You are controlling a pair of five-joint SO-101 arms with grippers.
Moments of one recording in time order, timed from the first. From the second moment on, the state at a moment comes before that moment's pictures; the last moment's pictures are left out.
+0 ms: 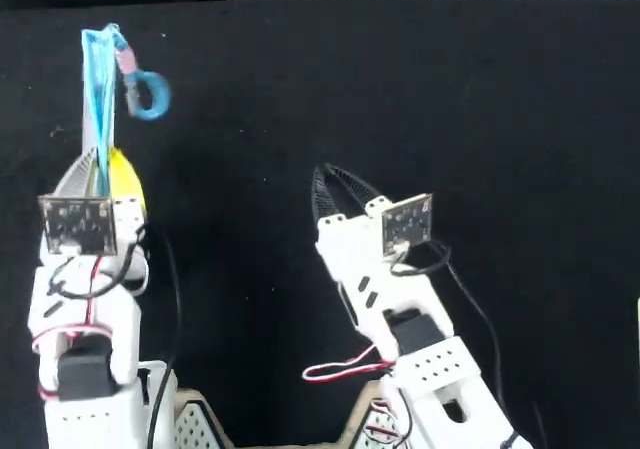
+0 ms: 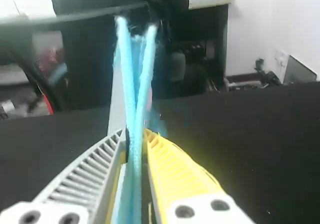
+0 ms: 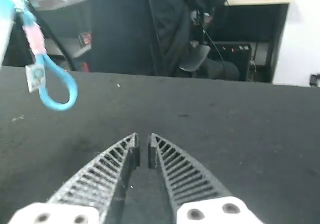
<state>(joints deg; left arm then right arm) -11.6 -90.9 70.7 29.1 -12.1 -20.9 -66.9 95.1 -11.5 -4.6</state>
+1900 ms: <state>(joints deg) -22.6 -46.1 60.4 53.5 -8.3 -21.0 -67.2 95.2 -12.7 -4.5</state>
